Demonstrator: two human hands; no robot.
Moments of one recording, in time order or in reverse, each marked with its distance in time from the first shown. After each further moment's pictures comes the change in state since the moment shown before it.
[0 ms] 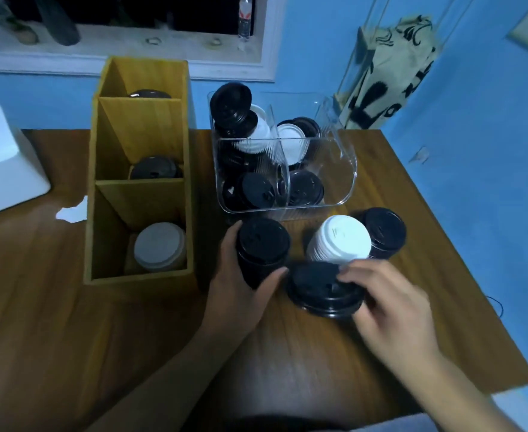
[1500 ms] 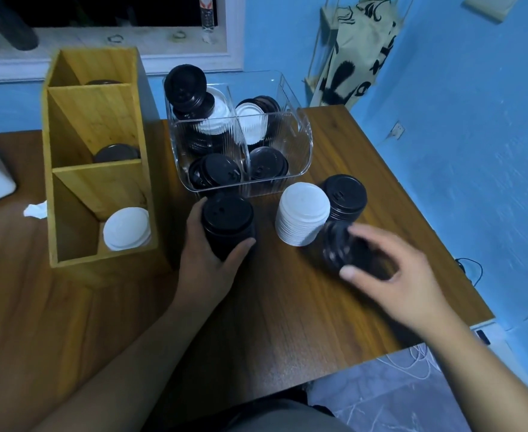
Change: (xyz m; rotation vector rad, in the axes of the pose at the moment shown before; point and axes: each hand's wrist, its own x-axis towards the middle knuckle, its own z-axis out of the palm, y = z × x) left_hand -0.001 0.003 0.005 0.117 0.050 0.071; right_hand -0.049 0.052 -0.041 0.182 -0.083 0.375
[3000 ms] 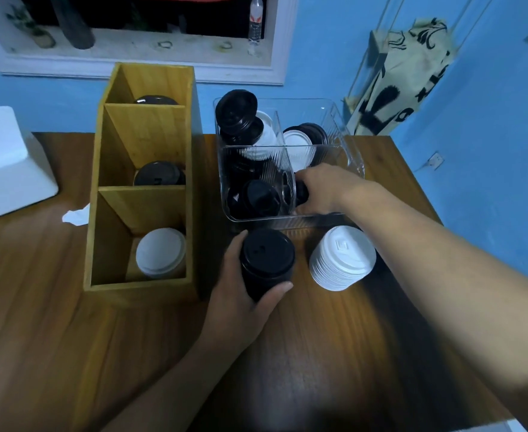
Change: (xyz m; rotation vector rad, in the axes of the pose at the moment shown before) left_hand 0.001 -0.002 -0.003 -0.048 -0.050 -0.046; right_hand 0.262 -0.065 0.099 -0.788 -0.697 -0.046
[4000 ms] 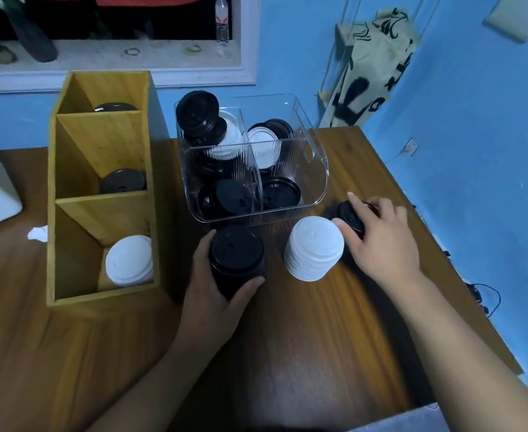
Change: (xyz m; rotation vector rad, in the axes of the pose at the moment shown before) left_hand 0.000 -0.001 0.003 0.040 0.036 0.048; right_hand -0.135 0.062 0.102 0.235 0.523 0.449
